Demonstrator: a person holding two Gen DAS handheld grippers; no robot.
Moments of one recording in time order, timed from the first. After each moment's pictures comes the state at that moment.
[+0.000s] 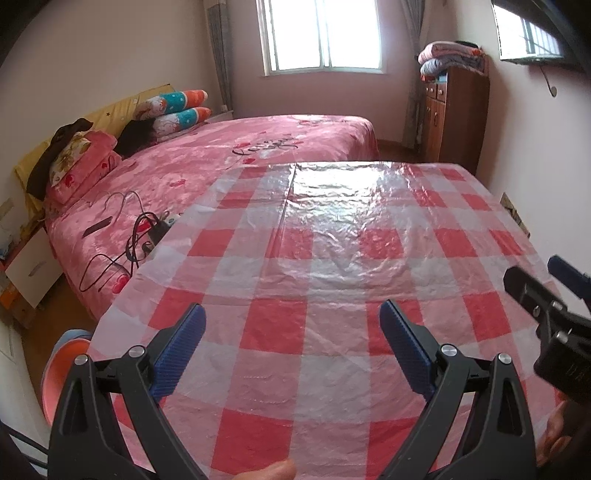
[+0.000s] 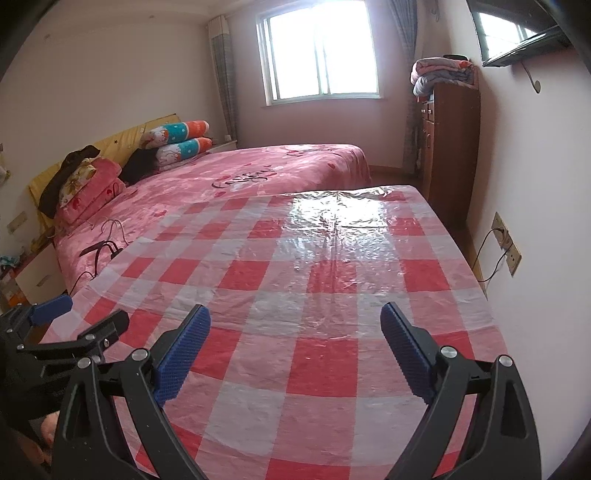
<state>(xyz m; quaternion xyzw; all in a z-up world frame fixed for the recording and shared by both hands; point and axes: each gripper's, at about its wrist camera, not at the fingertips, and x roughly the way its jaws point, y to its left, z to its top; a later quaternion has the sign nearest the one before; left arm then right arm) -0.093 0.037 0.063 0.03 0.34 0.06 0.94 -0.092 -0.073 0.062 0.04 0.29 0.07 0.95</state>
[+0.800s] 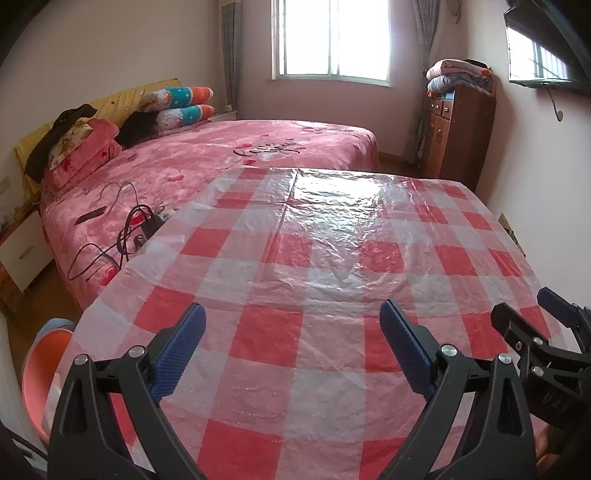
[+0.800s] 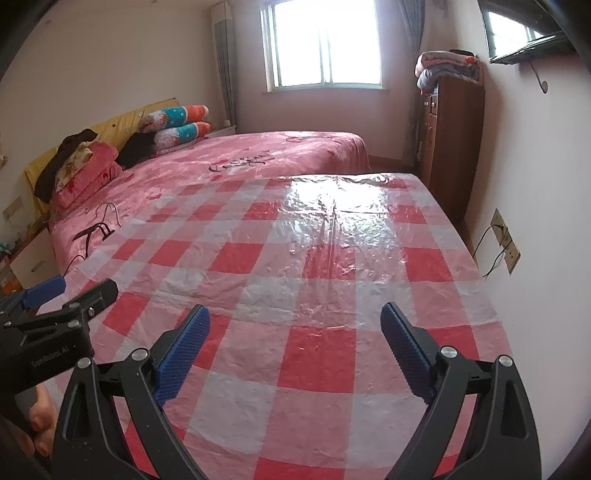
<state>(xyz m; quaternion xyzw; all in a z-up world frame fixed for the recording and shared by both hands) -0.082 0.046 0.053 -0.01 0.33 0.05 0.94 -0.079 -0.068 0.045 0.02 0.33 0.07 0.94</state>
